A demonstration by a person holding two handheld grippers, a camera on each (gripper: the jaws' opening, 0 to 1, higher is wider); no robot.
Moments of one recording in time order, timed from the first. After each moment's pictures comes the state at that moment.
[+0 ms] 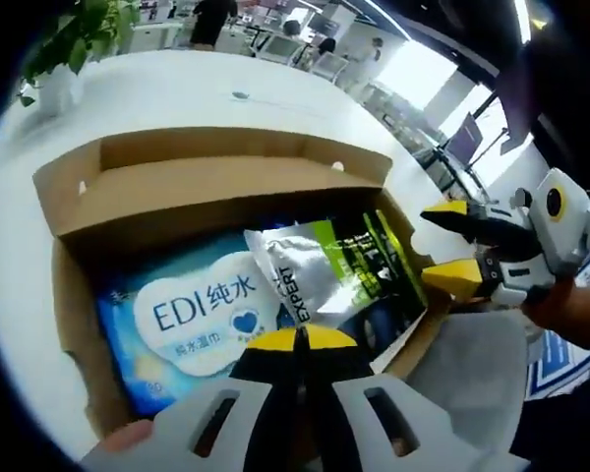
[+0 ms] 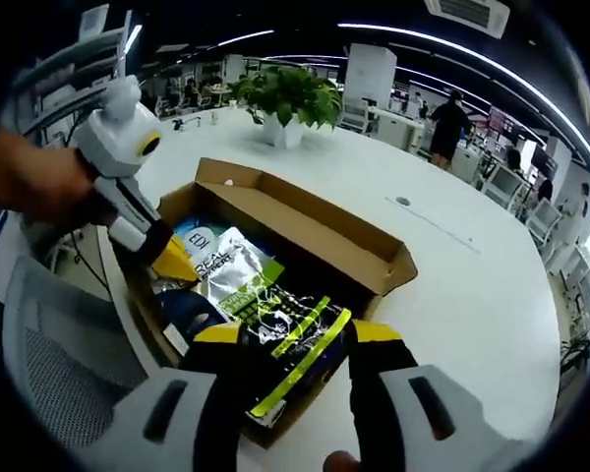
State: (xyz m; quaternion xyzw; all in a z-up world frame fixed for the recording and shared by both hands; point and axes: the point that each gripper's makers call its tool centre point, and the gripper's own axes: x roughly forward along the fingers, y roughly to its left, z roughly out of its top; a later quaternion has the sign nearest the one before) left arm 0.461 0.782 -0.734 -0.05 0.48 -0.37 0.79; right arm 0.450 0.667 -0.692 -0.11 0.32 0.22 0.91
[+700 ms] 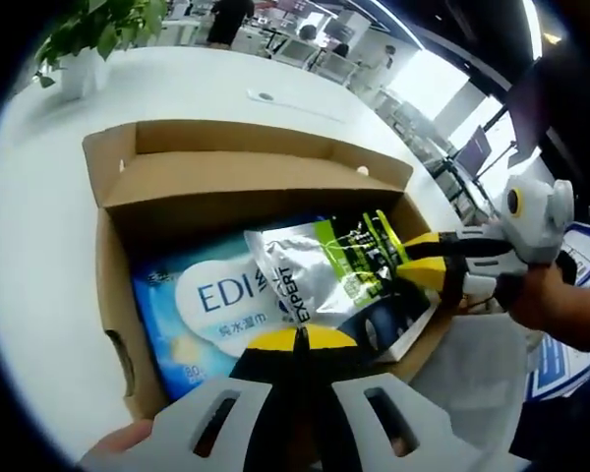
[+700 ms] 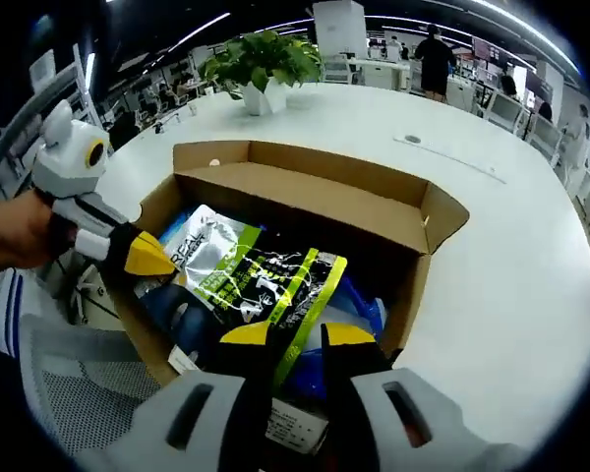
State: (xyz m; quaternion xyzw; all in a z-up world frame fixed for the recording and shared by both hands) left arm 0.466 0.808 -0.741 -0.07 0.49 -0.36 0.79; right arm 0.467 0.682 -0.737 0.00 0.41 0.20 0.89
